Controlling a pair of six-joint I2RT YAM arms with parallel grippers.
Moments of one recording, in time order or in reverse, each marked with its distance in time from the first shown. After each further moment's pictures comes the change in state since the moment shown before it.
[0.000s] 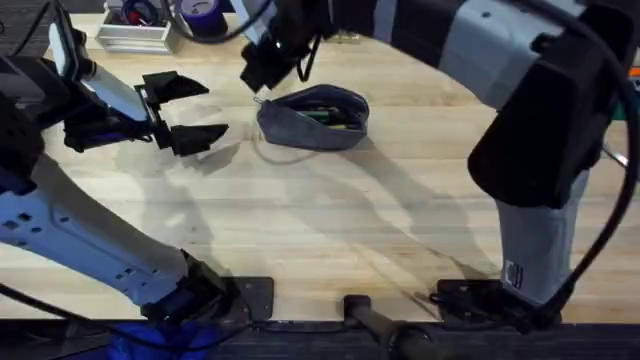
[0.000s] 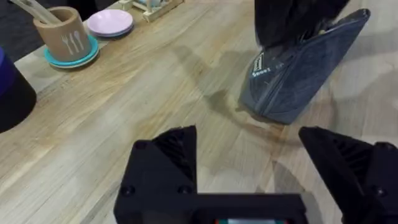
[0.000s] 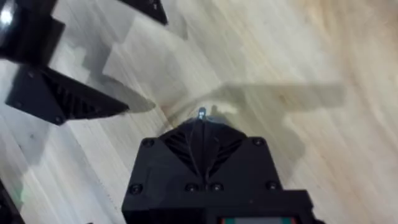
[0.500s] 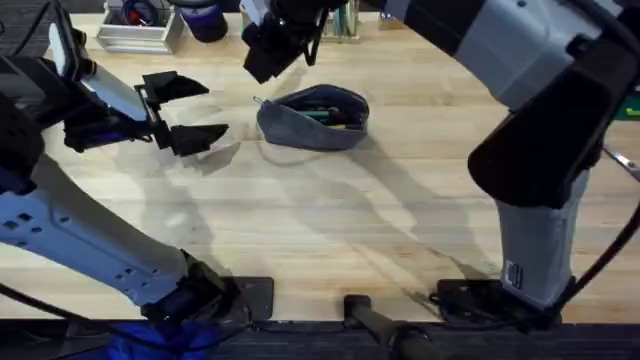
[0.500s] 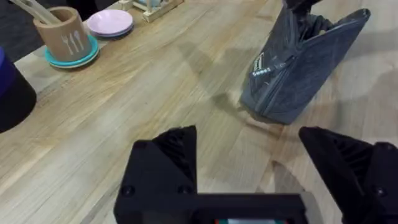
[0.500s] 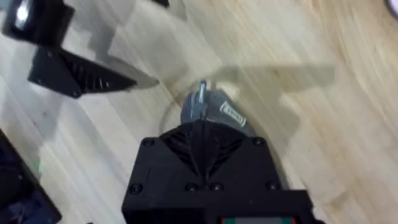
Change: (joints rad) left arm 0.000 0.000 0.000 0.000 0.000 0.000; right arm -0.004 0.000 0.172 -0.247 0.036 0.000
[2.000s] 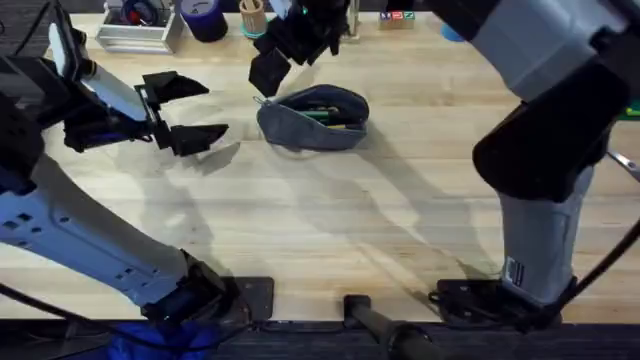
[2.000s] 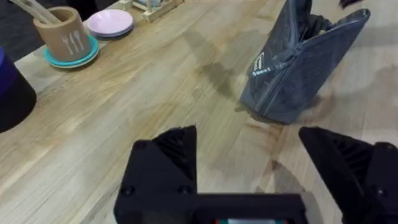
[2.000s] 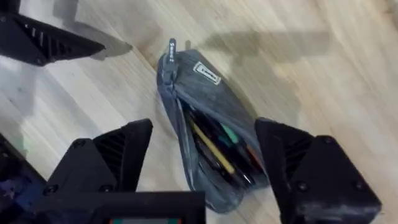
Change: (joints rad) left arm 0.000 0.000 0.000 0.000 0.000 0.000; right arm -0.042 0.000 0.082 -0.201 0.063 -0.004
